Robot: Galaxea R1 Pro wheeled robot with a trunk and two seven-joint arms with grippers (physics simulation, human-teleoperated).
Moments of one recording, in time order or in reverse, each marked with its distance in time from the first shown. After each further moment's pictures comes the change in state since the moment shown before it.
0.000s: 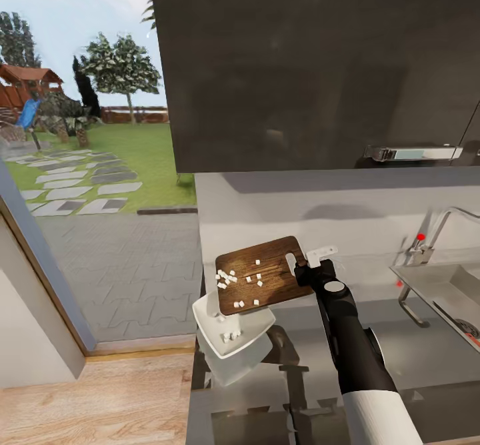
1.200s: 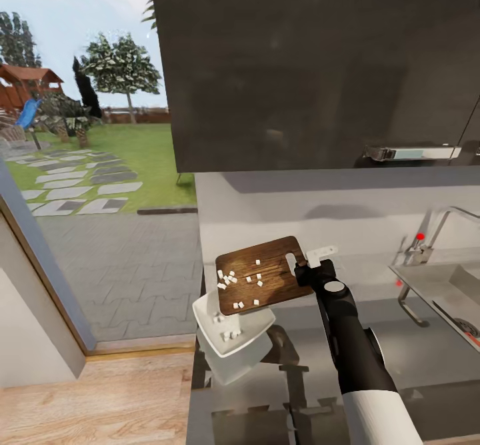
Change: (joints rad) left arm 0.000 0.000 0.000 0.001 0.000 0.000 0.000; right arm 0.000 0.000 0.000 0.000 0.001 0.000 -0.002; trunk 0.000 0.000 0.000
